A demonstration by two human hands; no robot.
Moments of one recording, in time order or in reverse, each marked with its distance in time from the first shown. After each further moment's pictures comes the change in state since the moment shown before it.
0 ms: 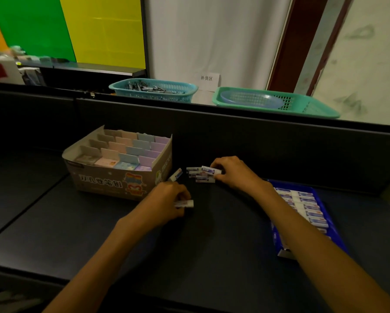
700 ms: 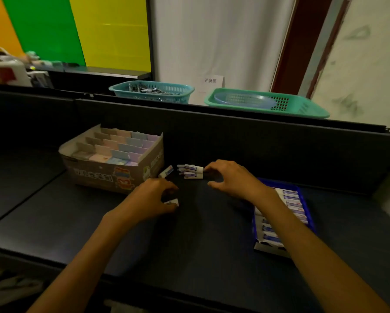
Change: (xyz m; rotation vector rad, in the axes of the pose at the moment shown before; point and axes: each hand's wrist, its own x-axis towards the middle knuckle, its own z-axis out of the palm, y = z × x) left_hand -0.012 0.020 -0.003 0.080 0.041 -0.065; right_hand -0.050 0.003 -0.022 -0.085 -0.010 -0.162
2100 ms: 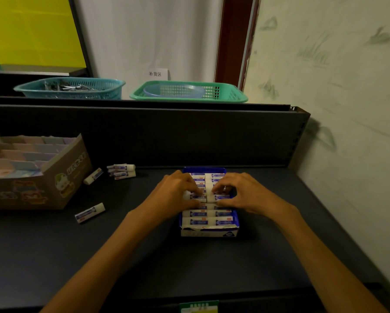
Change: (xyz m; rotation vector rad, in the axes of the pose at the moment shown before) left_hand 0.067 0.172 0.063 0.006 0.035 0.412; right_hand -0.163 0.092 -0.046 0.129 -0.051 0.252
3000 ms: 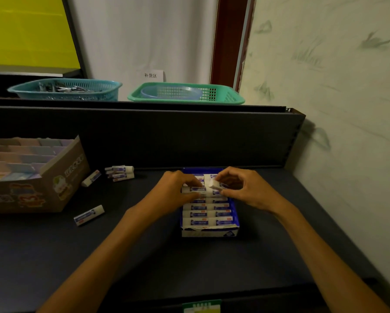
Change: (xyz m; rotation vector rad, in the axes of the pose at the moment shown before) left_hand 0.005 -0.002 -0.005 -0.204 0.050 -0.053; right_hand -0.006 0.002 -0.004 0.375 0.133 -0.018
